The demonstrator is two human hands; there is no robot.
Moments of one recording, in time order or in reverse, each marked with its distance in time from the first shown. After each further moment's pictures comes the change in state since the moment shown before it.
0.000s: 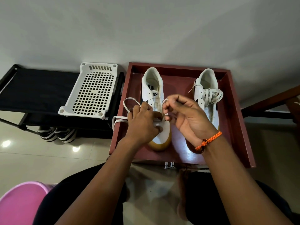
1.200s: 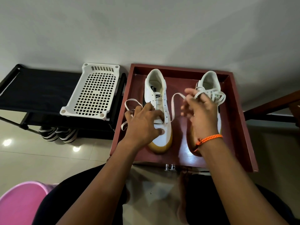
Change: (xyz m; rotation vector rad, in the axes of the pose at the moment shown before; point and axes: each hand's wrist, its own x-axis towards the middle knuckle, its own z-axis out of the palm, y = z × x) left_hand 0.000 -0.004 -0.005 0.011 0.046 0.048; right_hand 0.011 0.001 -0.011 -0.179 0.550 -0.181
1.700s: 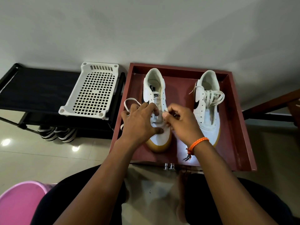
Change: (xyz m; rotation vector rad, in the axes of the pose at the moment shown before) left_hand 0.001 -0.010 0.005 -0.042 0.076 -0.007; right_hand -0.004 0.035 0.001 -0.730 -0.335 -0.152
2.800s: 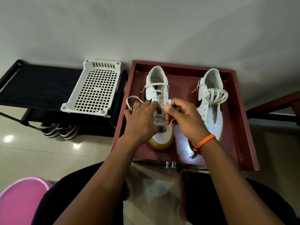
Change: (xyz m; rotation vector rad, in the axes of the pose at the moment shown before) left_hand 0.001 -0.002 0.003 -0.010 -0.025 -0.001; right_hand 0.001 -0.013 -0.005 0.266 -0.096 -0.050
